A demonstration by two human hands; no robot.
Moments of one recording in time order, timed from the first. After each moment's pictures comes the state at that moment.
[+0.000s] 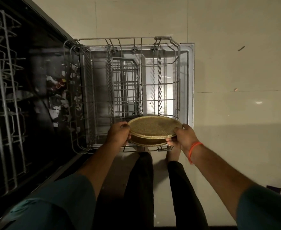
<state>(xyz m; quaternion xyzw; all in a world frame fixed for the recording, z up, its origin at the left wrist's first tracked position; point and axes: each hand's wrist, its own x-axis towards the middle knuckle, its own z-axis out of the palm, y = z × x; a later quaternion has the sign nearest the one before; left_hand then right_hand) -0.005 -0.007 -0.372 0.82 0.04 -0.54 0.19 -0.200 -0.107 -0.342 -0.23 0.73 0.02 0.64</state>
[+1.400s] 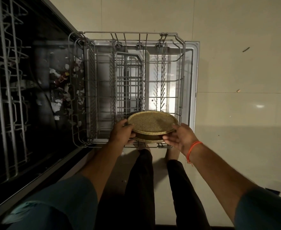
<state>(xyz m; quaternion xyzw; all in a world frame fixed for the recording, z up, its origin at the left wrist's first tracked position) -0.017 0.007 -0.356 0.78 0.09 -0.57 0.26 -0.202 -0.093 -0.355 -0.13 0.74 0.01 0.66</state>
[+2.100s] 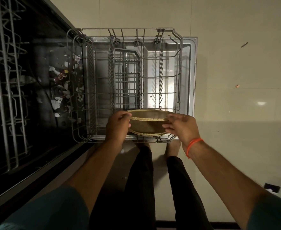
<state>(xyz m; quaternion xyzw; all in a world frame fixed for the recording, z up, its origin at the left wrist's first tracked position) -0.024 0.010 -0.334 0.82 -0.03 -0.48 0.30 -0.201 -0.092 -0.320 -0.30 0.71 -0.05 0.64</state>
